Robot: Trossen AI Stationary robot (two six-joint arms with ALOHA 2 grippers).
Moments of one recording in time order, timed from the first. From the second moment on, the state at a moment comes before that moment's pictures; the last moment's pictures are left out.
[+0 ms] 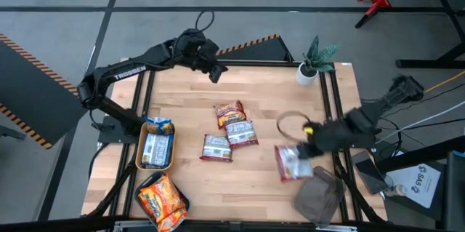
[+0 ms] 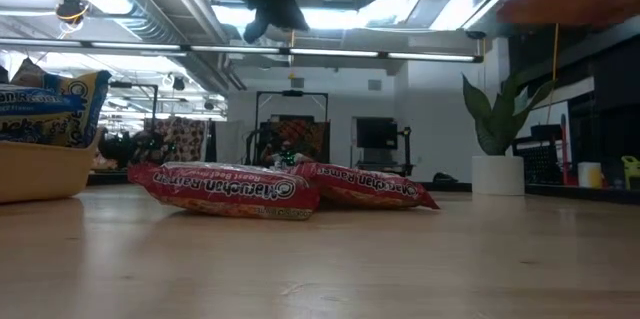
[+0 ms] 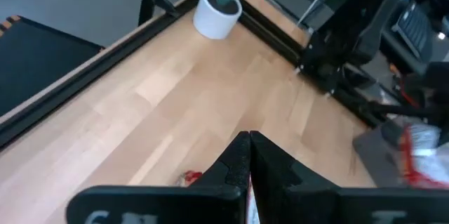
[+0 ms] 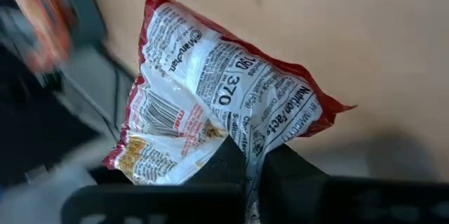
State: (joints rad) left arm 0.52 1.46 1.38 -0.49 0.27 -0.37; right arm 0.53 1.00 0.92 -0.83 0.02 1.69
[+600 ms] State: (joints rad) left arm 0.50 1.46 1.38 -0.50 0.24 -0.28; right arm 1.05 1.14 0.92 -0.94 -0.18 2.14
